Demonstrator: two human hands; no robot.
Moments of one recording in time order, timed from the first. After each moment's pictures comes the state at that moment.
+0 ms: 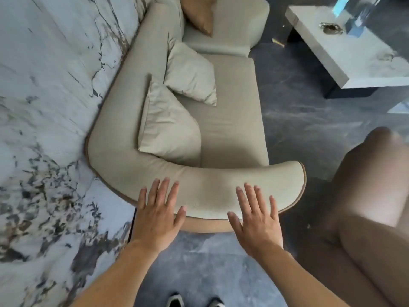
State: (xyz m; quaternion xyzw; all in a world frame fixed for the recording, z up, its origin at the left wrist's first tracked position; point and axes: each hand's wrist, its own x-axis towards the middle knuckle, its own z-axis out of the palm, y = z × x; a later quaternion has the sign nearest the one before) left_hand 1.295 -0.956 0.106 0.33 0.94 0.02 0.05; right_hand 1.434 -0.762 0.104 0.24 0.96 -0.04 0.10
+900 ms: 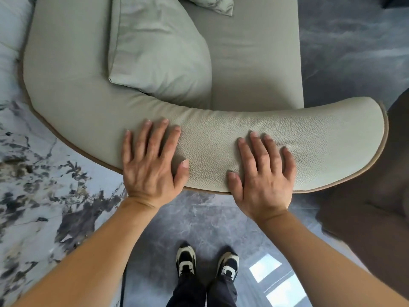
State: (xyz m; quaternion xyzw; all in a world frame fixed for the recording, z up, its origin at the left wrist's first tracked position) left_hand 1.241 -0.950 -0.026 0.36 0.93 0.06 -0.12; right_hand 1.379 -0.777 -0.027 0.21 0.97 -0.01 -0.12
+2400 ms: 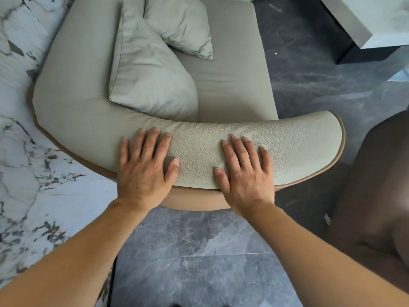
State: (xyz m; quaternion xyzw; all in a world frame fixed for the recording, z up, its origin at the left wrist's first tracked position) left_hand 1.154 -0.886 -0.016 0.35 0.93 0.05 -0.07; right_hand 1.291 -0.716 -0.018 0.23 0.97 -0.02 -0.06
